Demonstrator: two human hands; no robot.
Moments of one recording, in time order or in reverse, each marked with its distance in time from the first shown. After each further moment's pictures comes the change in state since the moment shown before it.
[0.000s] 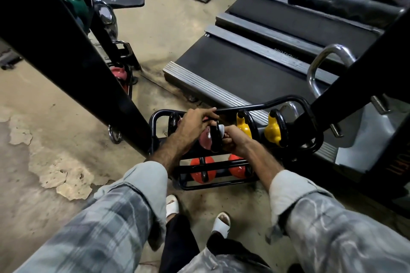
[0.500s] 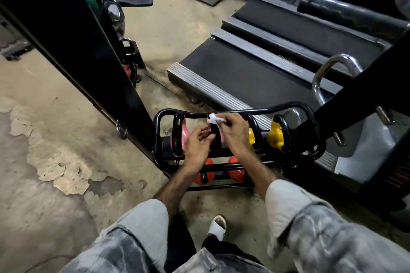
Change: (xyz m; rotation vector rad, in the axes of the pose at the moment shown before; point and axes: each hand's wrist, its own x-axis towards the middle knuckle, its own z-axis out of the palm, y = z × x) left_hand -0.063 0.007 0.043 -0.647 0.323 -0.384; right_hand 0.005 0.002 0.018 -0.826 0.571 -0.918
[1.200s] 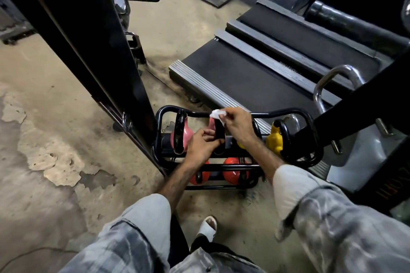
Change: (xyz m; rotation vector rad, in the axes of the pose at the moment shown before) left_hand 0.006 -0.010 0.001 -0.062 -0.093 -0.173; right_hand 0.030 -0.012 -0.016 -0.228 -0.230 -0.124
